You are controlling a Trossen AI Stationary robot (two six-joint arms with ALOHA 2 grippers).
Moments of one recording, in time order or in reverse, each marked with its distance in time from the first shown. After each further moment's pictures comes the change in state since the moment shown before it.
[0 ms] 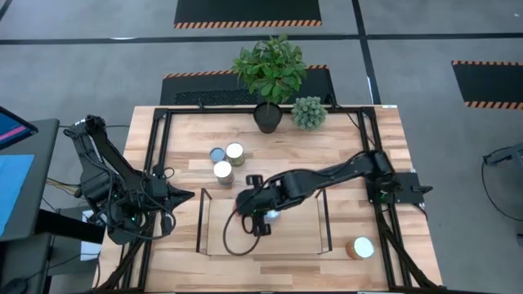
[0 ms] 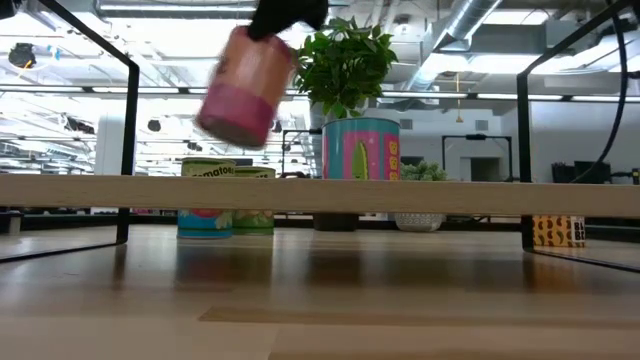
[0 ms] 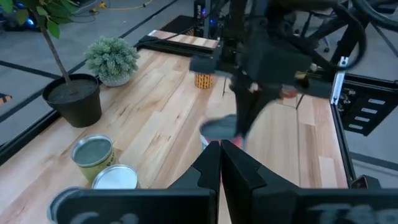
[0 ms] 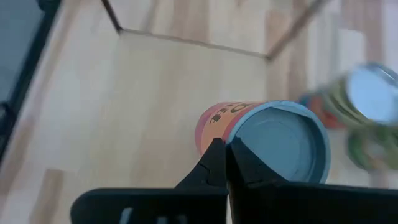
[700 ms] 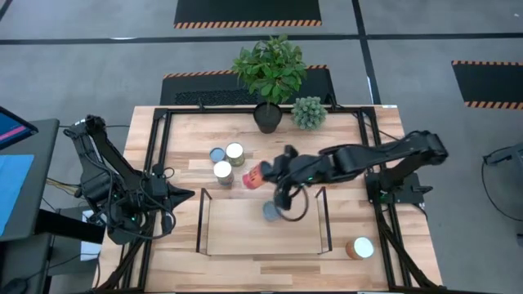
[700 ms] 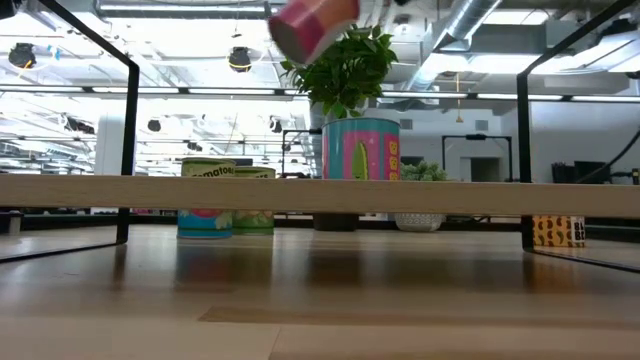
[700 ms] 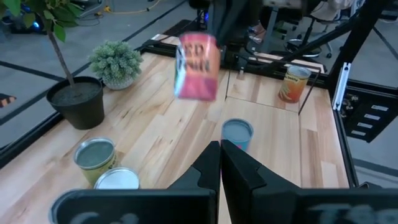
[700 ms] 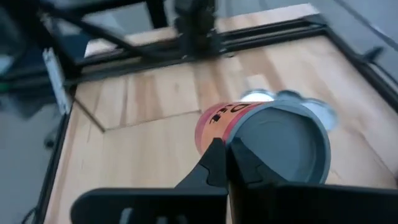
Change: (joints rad) left arm 0.000 0.000 0.000 0.001 -0.024 -0.010; right arm -0.050 -0.525 -0.511 0.350 0.148 0.244
